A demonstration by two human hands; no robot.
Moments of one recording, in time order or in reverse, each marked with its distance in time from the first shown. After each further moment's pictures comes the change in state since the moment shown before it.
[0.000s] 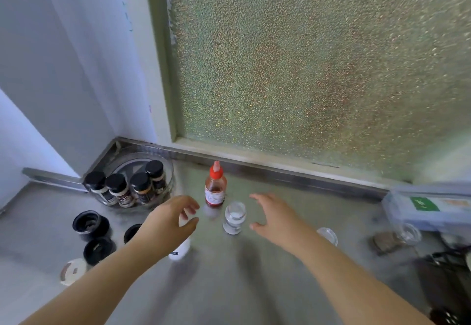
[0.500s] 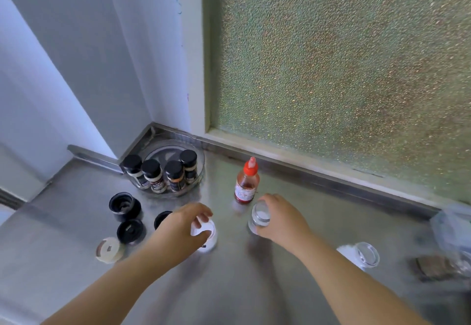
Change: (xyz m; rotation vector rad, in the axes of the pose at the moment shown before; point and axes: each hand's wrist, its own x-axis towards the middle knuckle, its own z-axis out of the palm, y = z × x) left_hand -0.026 -0.033 -0.004 -0.071 -0.041 -0.155; right_hand 0.043 -0.022 0.048 -0.021 0.001 0.028
